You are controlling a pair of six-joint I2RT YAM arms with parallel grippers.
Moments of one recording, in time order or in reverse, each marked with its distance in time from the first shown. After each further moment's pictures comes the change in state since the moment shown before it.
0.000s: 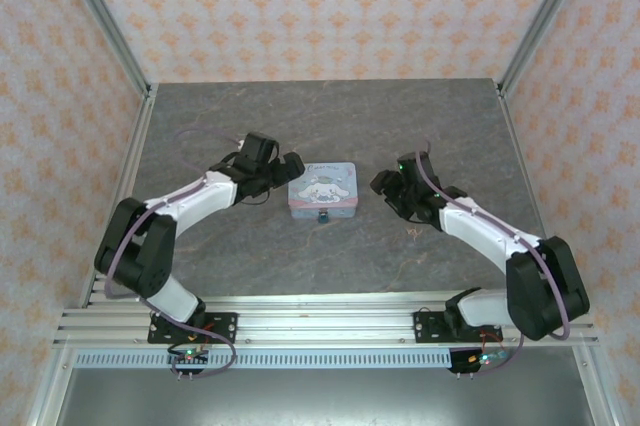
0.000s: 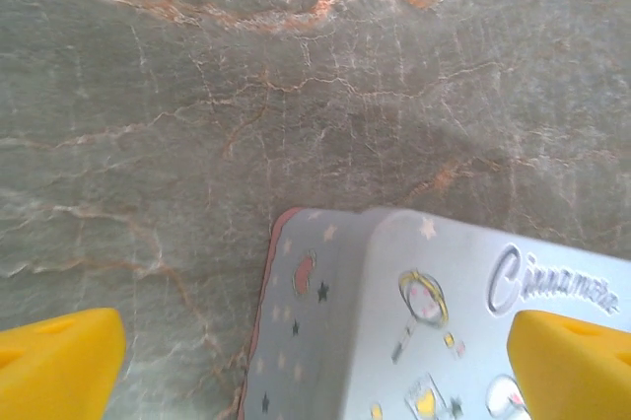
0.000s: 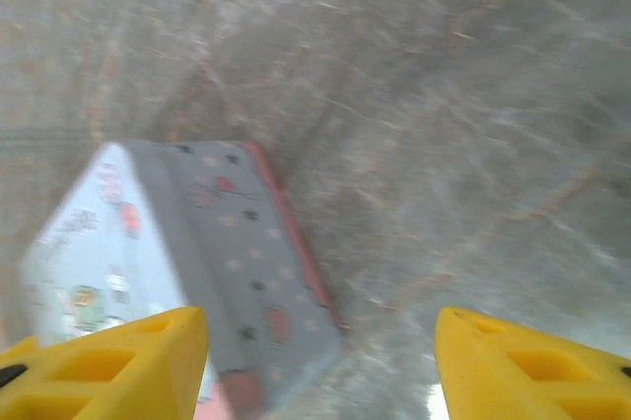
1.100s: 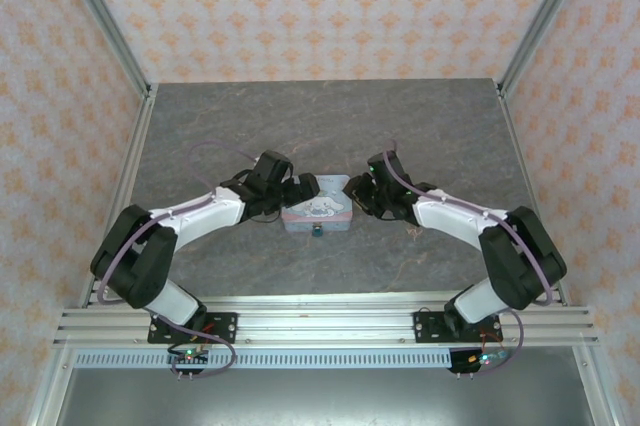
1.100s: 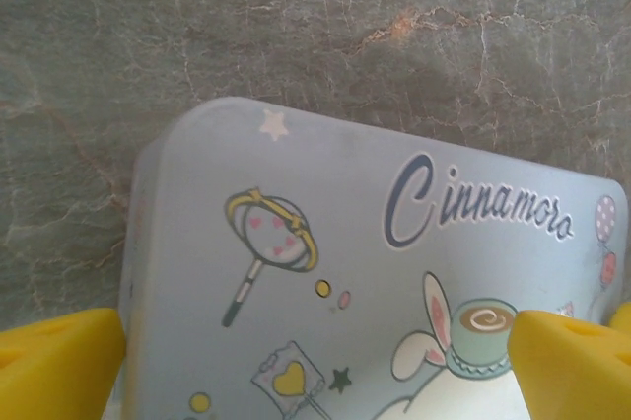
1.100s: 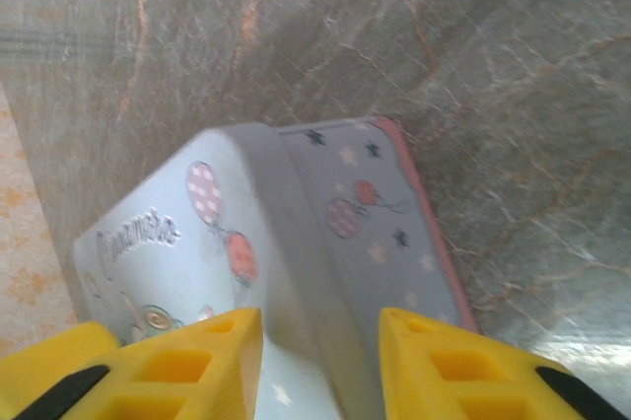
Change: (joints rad) left arm -0.133 -0.006 -0.084 0.056 0.037 -0.055; right arm 0.154 0.208 0.101 0.172 -0.106 0.102
